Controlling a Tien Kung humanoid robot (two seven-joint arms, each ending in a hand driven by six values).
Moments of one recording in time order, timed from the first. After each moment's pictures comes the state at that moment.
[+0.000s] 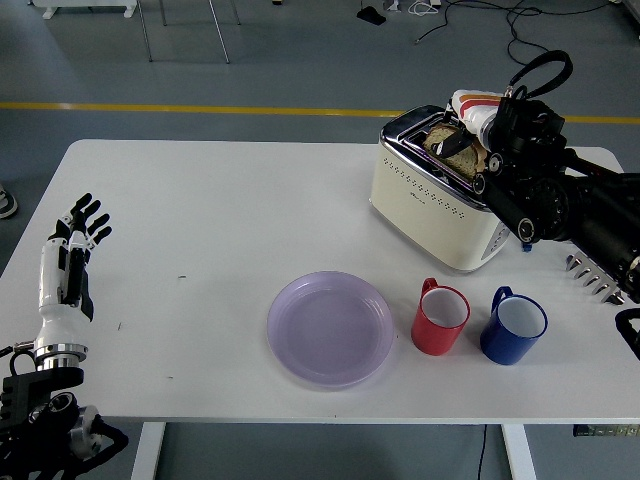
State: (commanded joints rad) left arm 0.00 0.10 -1.34 -1.34 1.07 0.39 -0.45; right arm 1.27 0.00 0.27 0.33 -1.50 -0.06 -0.28
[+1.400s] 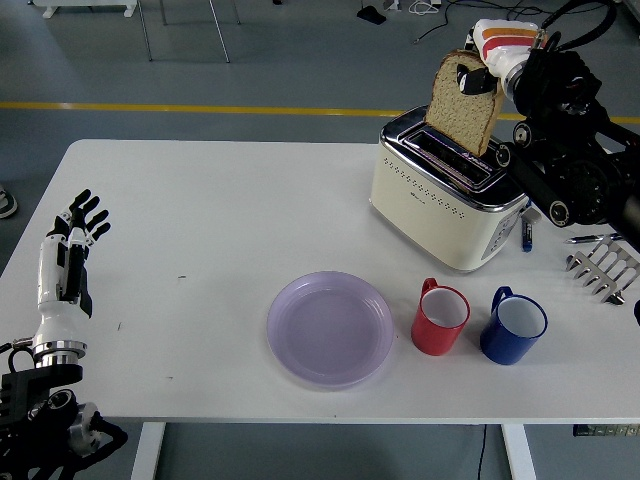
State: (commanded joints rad) left arm -0.01 0.10 -1.34 -1.35 1.07 0.39 -0.45; right arm 1.24 -0.14 0.65 0.64 -1.93 -0.11 -0.33
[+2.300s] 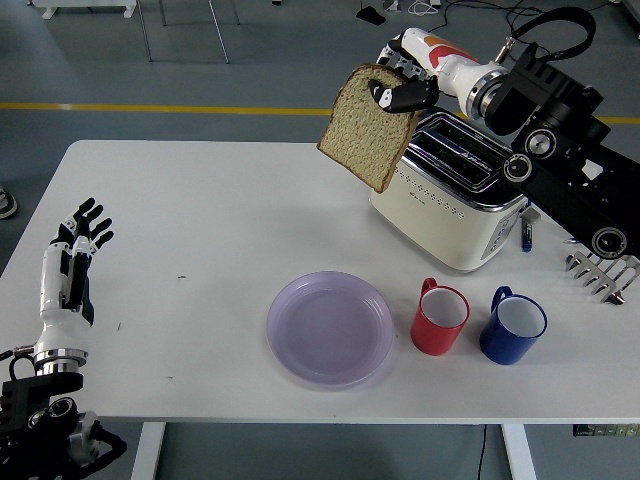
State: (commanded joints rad) left arm 0.02 0.11 -1.32 -1.35 1.07 0.39 -0.46; right arm 1.13 -0.26 0.62 1.16 -1.39 0.00 -0.36
